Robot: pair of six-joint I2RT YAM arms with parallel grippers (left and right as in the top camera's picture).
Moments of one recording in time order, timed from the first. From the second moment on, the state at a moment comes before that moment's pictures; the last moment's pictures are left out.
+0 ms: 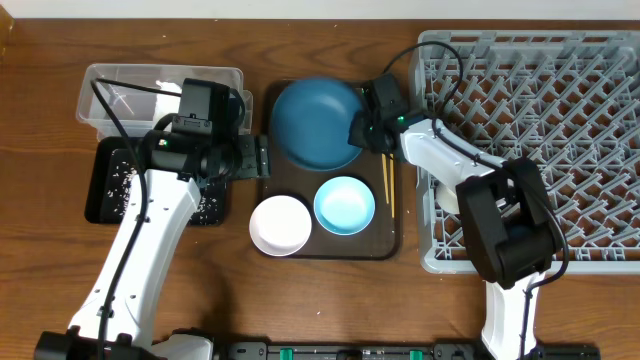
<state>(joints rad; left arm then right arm) -0.17 1.43 1.24 -0.95 0.12 -0.25 0.45 2.12 1.44 -0.36 -0.06 0.66</state>
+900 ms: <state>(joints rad) -0.17 1.43 1.24 -0.95 0.12 -0.25 0.12 1.68 1.59 -0.61 0.62 0.43</state>
